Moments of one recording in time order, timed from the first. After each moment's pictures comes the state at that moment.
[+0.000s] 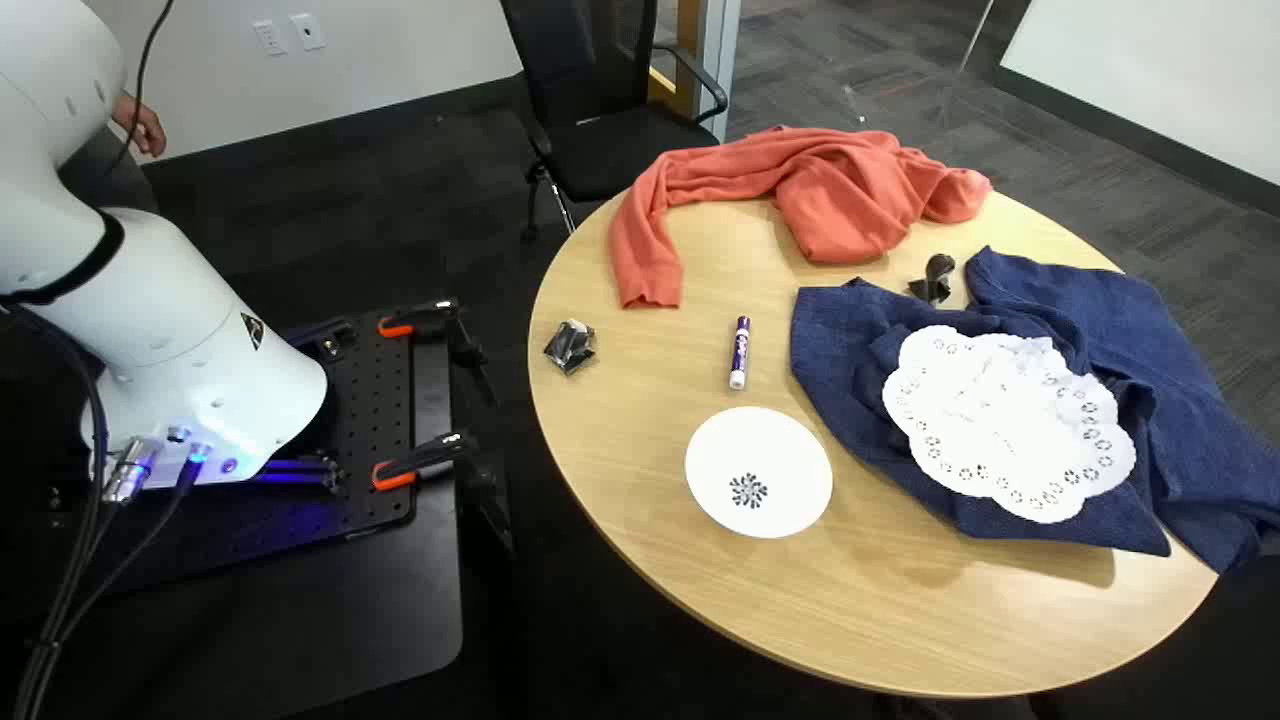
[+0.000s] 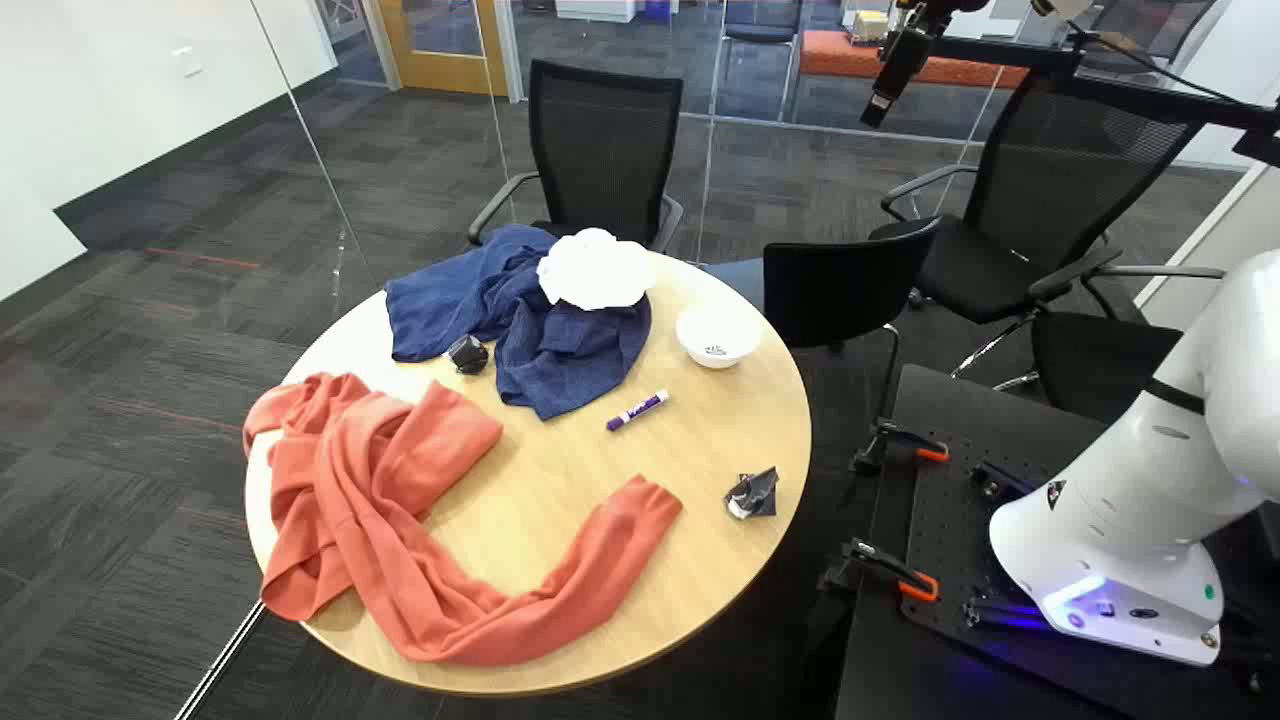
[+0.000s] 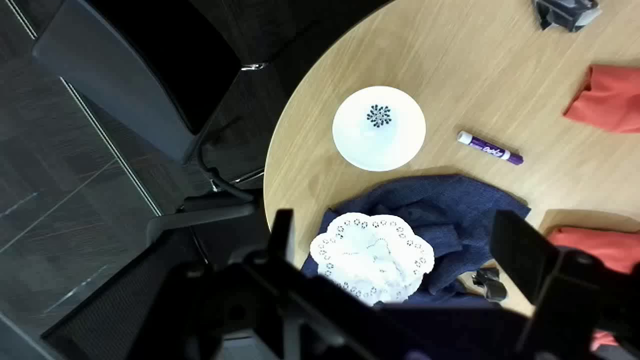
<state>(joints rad) -0.19 -0.71 -0.23 -2.46 -0.25 2.02 -0.22</state>
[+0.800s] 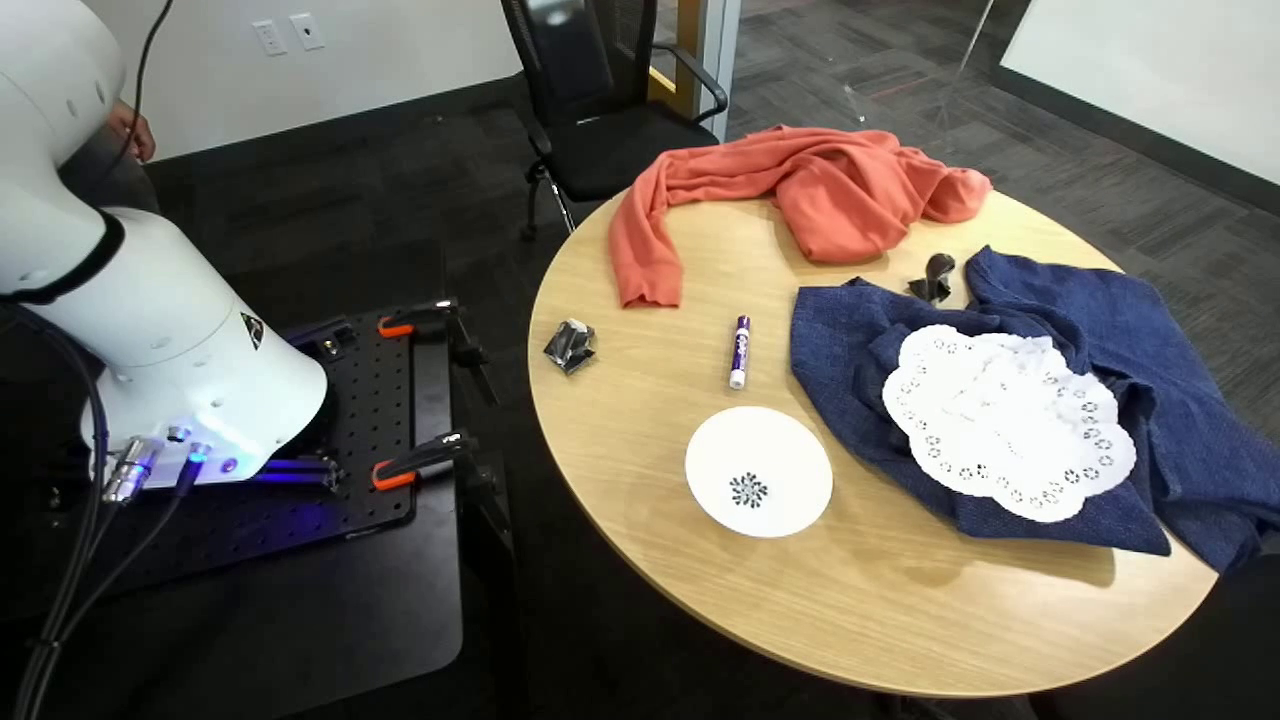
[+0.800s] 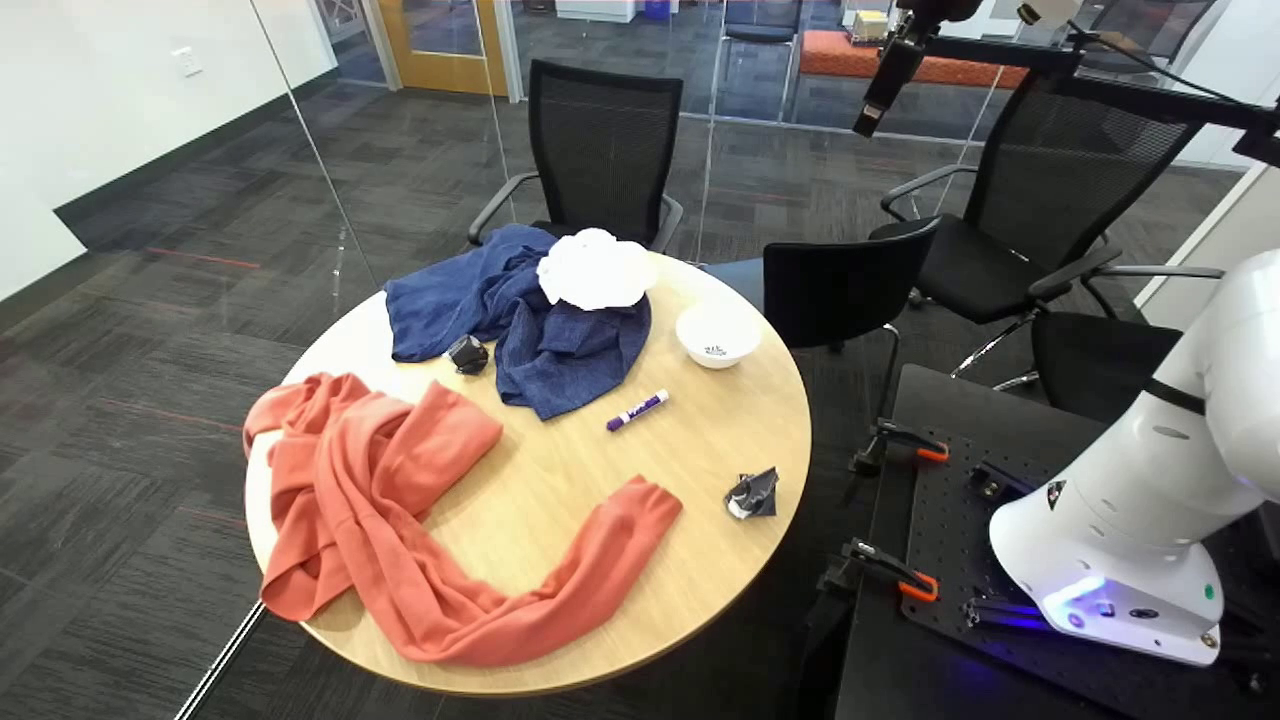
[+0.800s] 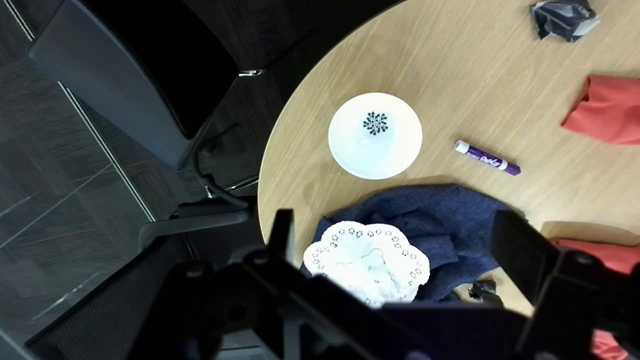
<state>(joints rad) -0.18 -0.68 -0.22 -2.46 -0.25 2.03 -0.22</state>
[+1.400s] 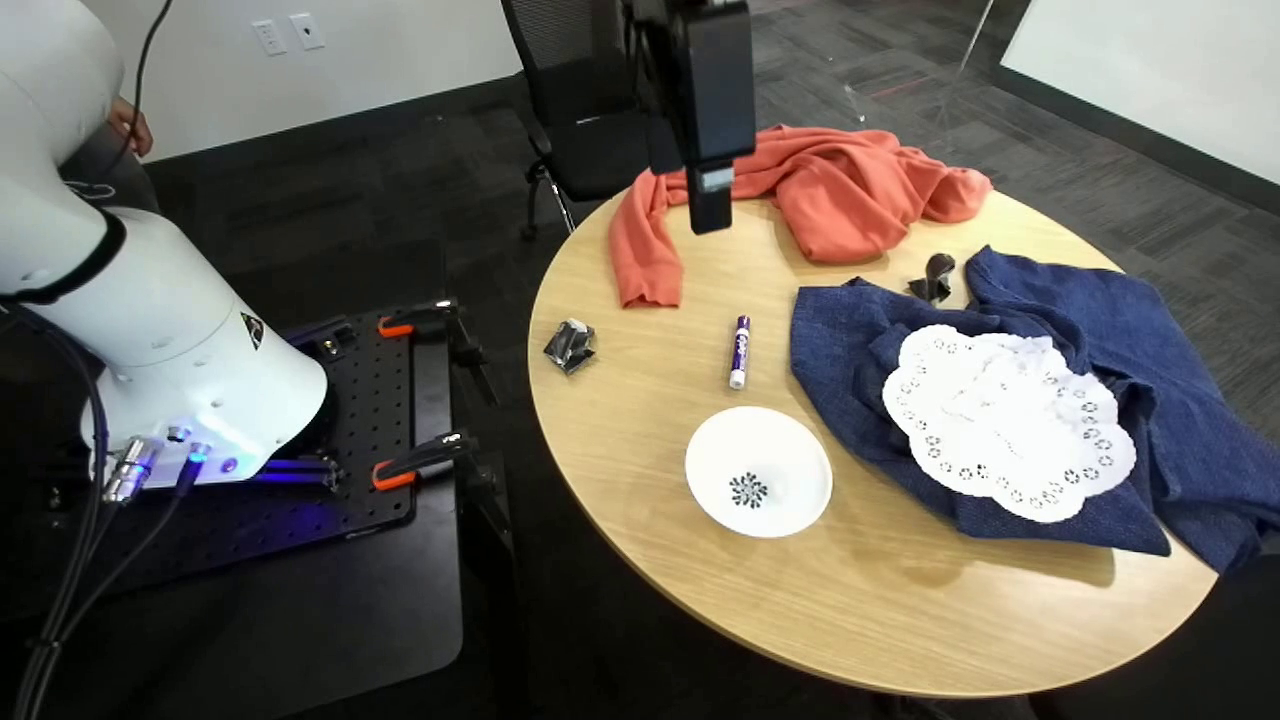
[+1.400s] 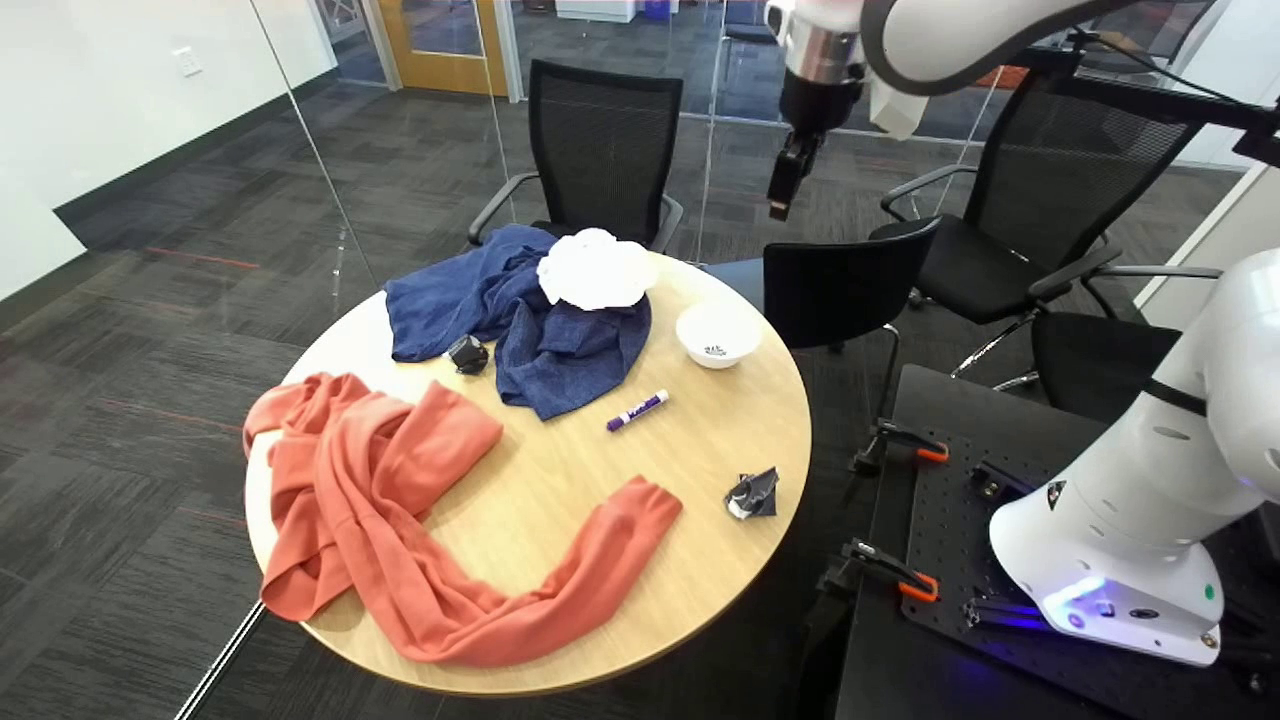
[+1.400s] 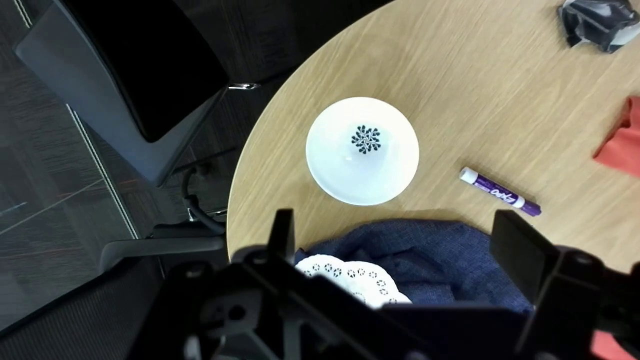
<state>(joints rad) -0.17 -0.36 -0.11 -2.45 -0.30 2.21 -0.09</state>
